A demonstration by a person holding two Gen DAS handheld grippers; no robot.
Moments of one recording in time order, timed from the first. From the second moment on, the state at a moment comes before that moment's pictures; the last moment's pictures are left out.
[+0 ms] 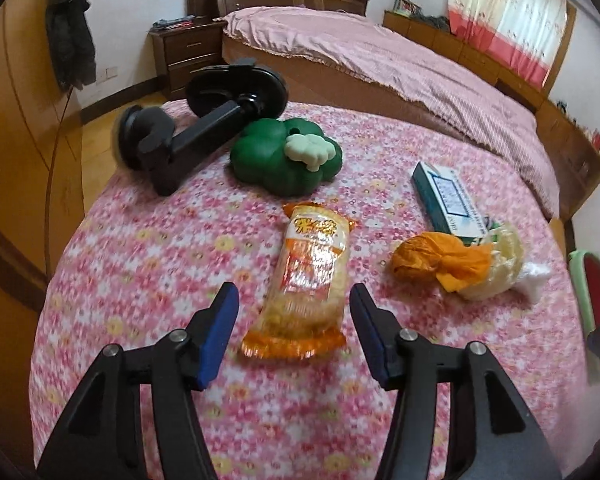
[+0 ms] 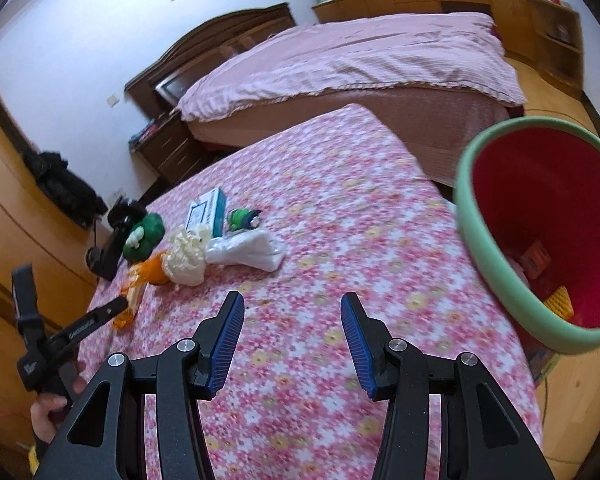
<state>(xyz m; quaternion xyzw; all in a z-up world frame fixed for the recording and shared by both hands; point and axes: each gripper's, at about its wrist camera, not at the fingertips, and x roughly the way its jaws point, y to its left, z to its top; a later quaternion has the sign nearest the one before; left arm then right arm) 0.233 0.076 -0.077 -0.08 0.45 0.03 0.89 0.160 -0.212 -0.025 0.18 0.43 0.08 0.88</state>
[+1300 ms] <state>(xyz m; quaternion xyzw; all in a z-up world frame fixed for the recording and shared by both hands) 0.244 0.079 -0.089 -0.10 0.40 -0.01 0.91 0.257 -0.142 -0.072 0.08 0.43 0.05 0.90</state>
